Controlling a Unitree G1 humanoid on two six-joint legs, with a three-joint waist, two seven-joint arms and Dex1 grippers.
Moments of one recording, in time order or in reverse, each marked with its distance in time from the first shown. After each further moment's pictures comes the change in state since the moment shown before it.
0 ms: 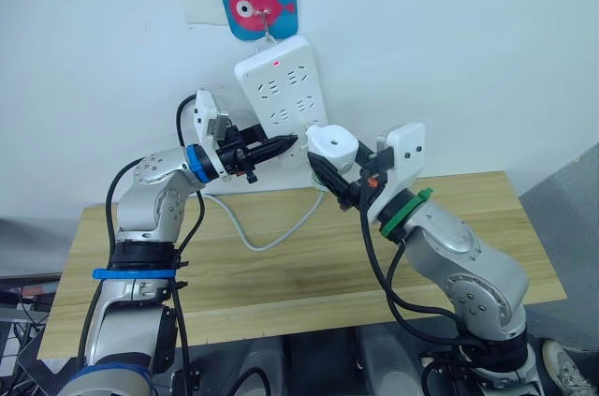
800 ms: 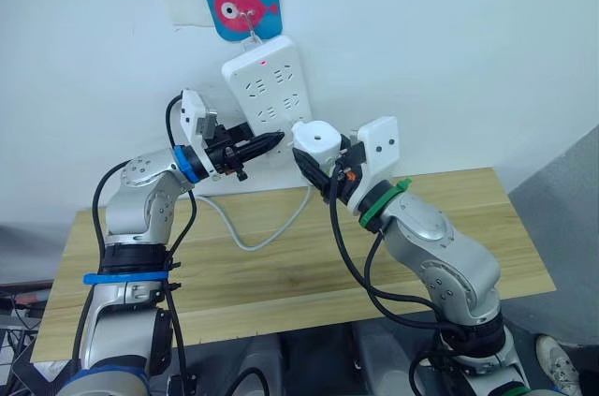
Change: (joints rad) left arm 0.019 0.006 0.043 -0.005 0.035 0.022 0.030; right arm -0.073 0.073 0.071 0.114 -0.160 -0.029 0.037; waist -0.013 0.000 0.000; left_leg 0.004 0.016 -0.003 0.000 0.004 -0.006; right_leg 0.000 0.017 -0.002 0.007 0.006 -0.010
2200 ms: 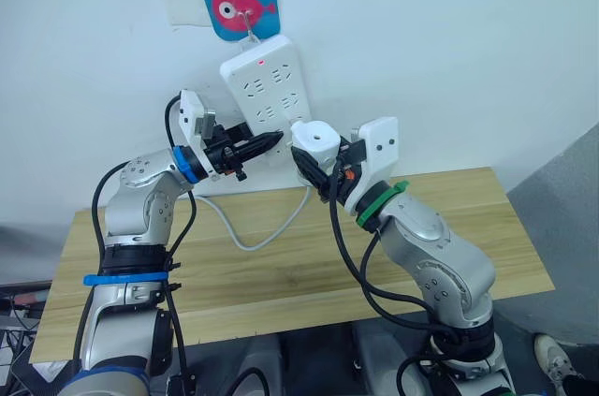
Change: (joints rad) left arm 0.002 -0.005 0.007 -0.003 0.003 0.002 0.000; right arm 0.022 0.101 -0.053 -0.001 -0.019 0.044 0.028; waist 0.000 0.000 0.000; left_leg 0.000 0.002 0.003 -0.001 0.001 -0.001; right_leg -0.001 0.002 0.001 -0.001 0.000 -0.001
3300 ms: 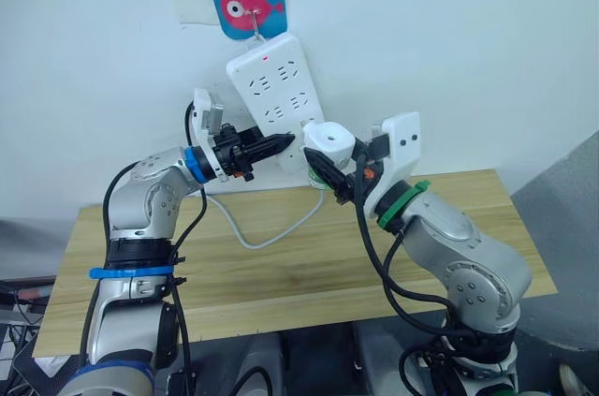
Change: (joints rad) left arm -0.038 -0.014 0.000 -0.012 -0.068 0.201 -0.033; right arm -0.035 -0.019 -0.140 -0.150 0.115 0.259 -0.011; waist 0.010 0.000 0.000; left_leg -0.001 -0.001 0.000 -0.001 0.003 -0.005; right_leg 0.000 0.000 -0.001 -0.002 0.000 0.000
